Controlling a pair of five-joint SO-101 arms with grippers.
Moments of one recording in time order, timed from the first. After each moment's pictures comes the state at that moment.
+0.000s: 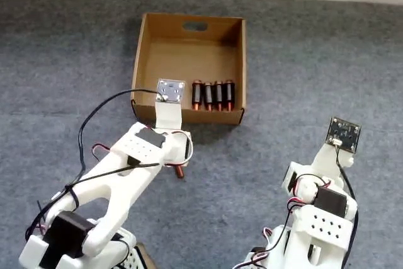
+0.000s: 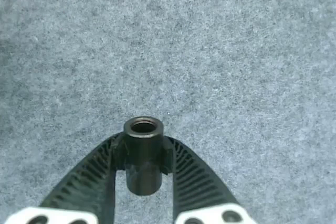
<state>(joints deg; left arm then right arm) 19.5 -15.6 52.1 40.9 20.8 15.3 -67.3 73.4 61.9 1.4</state>
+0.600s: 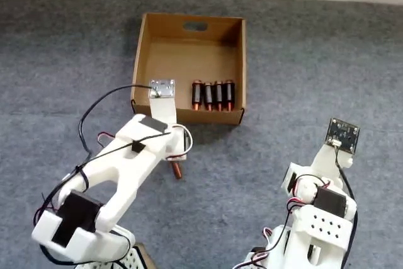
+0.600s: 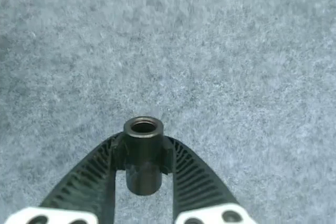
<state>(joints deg) 17.2 -5.1 43.7 47.1 26.9 15.3 -67.3 74.1 61.9 1.4</state>
